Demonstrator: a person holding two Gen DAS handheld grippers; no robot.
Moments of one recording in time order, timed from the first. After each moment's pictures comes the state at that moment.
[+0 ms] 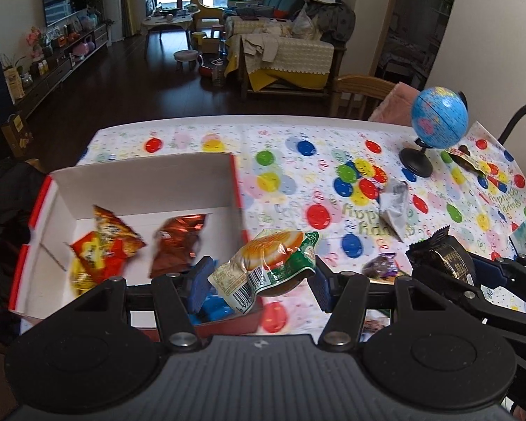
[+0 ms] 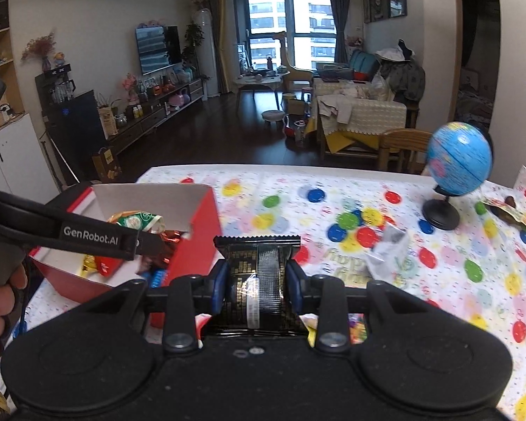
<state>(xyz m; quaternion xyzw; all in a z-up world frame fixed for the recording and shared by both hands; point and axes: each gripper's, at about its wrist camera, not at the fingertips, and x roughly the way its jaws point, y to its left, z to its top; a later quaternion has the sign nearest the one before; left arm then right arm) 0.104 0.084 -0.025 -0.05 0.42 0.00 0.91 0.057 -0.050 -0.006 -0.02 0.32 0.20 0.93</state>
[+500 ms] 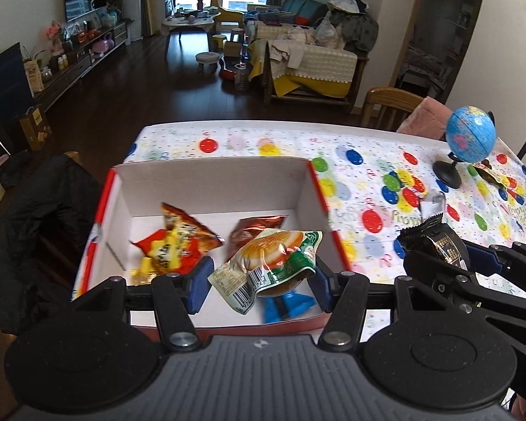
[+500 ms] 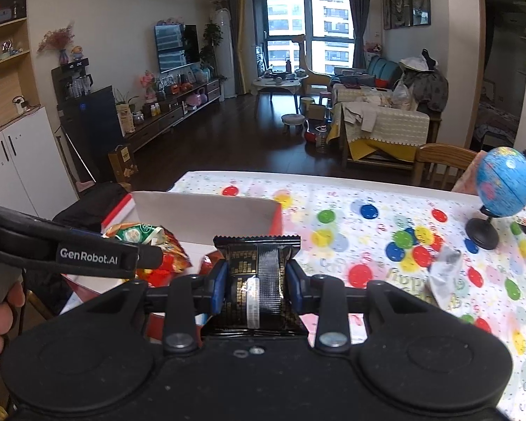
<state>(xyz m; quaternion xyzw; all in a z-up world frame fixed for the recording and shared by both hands) 0.086 0.174 -0.021 -0.06 0.42 0.02 0.91 0.057 0.044 0.002 -0.03 0.32 0.22 0.92</state>
